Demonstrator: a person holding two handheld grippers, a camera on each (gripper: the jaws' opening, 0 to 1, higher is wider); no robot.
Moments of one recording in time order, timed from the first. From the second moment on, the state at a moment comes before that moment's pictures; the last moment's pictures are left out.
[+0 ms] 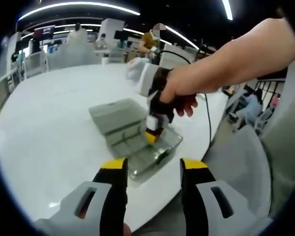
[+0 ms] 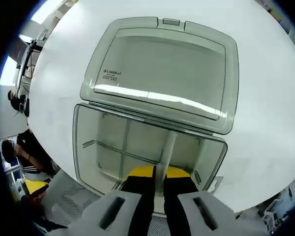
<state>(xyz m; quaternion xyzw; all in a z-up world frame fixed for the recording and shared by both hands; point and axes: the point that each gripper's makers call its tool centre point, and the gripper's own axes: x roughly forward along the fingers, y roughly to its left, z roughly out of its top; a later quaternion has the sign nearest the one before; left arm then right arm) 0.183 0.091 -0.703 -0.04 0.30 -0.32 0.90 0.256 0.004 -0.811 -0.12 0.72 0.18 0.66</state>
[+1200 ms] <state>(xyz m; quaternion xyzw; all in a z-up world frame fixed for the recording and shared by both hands) 0.183 0.092 -0.701 -0.03 0.30 -0.31 0.90 0.265 0.005 -0.804 -0.10 0.71 0.22 0.66</state>
